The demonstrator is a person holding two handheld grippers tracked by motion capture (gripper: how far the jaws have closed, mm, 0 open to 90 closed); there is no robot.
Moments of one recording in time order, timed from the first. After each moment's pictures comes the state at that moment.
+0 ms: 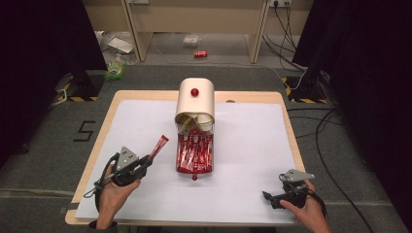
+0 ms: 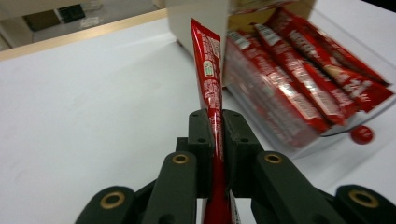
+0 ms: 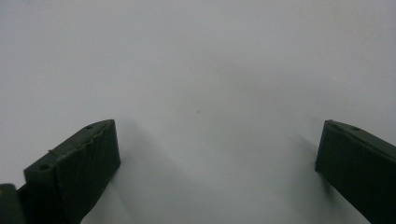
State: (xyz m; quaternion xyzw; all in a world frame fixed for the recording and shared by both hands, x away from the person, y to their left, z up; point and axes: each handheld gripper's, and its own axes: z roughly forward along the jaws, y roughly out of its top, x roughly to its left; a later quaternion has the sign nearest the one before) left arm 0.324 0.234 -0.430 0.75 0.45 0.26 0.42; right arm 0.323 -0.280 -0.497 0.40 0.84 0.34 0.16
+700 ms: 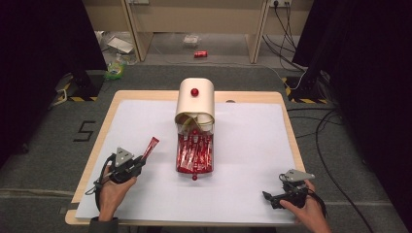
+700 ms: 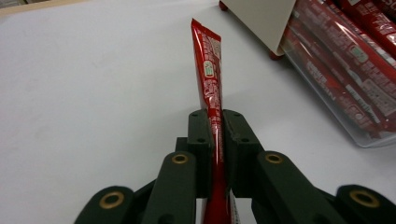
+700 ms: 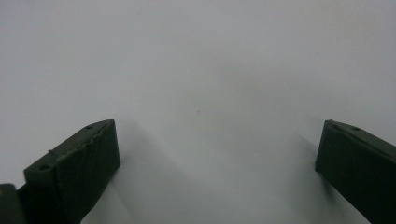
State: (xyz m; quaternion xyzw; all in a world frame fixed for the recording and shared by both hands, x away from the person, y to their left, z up) left arm 0.342 0.254 -0.465 0.73 0.50 0.26 0.39; right arm 0.323 -0.280 -0.497 0.40 0.84 0.34 0.16
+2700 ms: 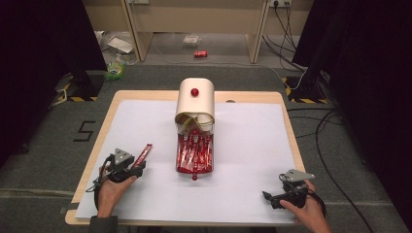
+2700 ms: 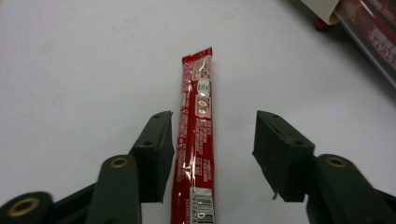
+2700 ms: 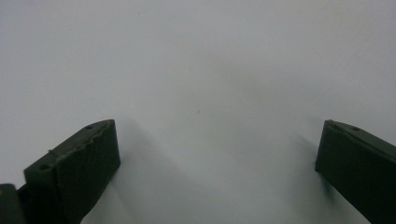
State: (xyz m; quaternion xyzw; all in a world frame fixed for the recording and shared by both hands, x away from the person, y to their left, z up) left arm 0.353 0.267 -0.484 0.72 0.53 0.25 0.36; right arm 0.323 -0.280 -0.497 0.40 0.84 0.34 0.16
